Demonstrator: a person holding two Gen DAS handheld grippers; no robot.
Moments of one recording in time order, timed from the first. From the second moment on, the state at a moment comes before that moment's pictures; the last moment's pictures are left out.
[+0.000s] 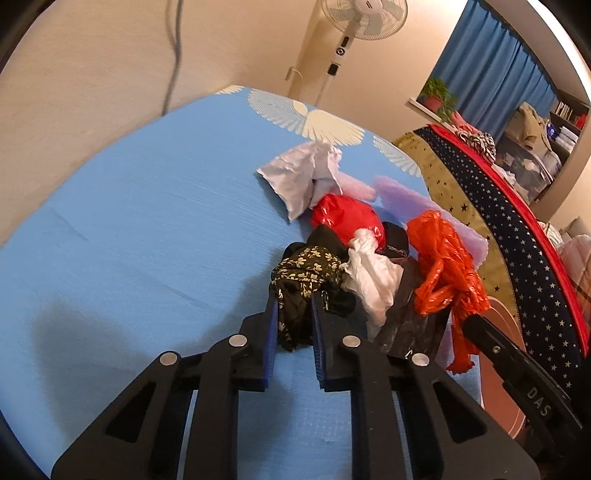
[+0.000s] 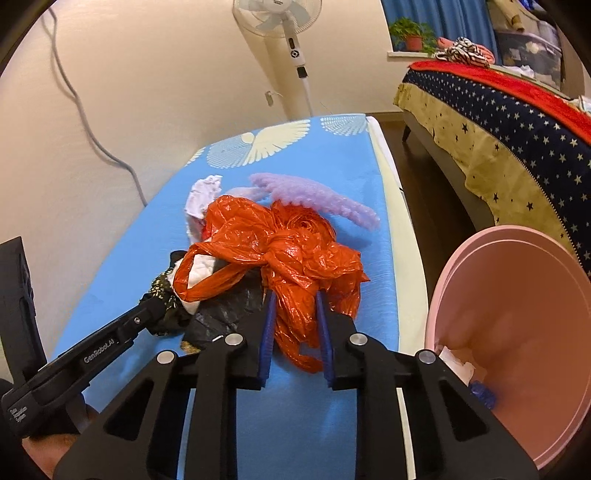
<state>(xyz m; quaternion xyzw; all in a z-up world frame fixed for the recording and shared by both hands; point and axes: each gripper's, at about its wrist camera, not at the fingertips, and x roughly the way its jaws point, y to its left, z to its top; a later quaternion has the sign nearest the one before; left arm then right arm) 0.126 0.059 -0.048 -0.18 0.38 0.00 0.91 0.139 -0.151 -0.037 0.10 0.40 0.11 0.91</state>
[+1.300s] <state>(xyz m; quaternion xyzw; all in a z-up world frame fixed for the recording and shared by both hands) 0.038 0.039 0.008 -0.12 0.30 0.00 0.95 0.044 -0.189 0.026 0.09 0.33 0.06 0.94</state>
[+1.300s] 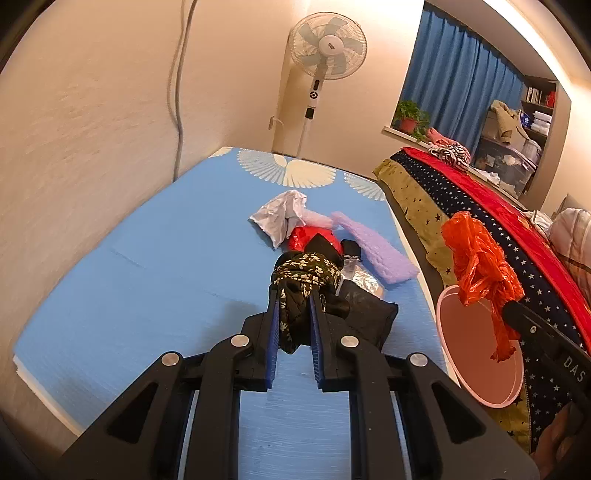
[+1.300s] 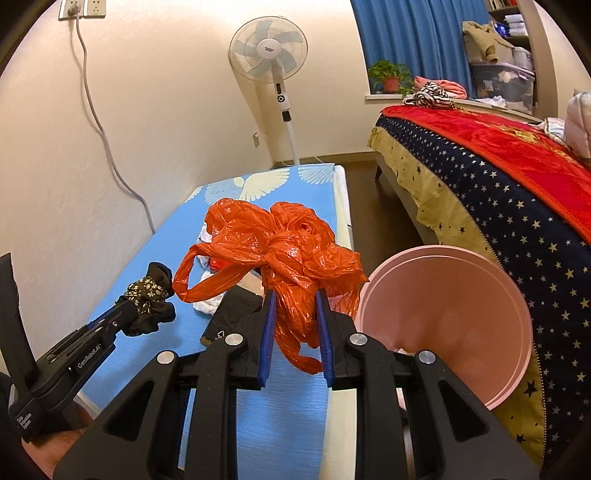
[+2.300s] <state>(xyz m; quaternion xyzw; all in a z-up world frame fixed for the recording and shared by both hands) 0.048 -0.011 0.013 -0.09 0.29 -0.05 0.95 0.045 -0.242 0.036 0.10 0.32 -0.04 0.94</state>
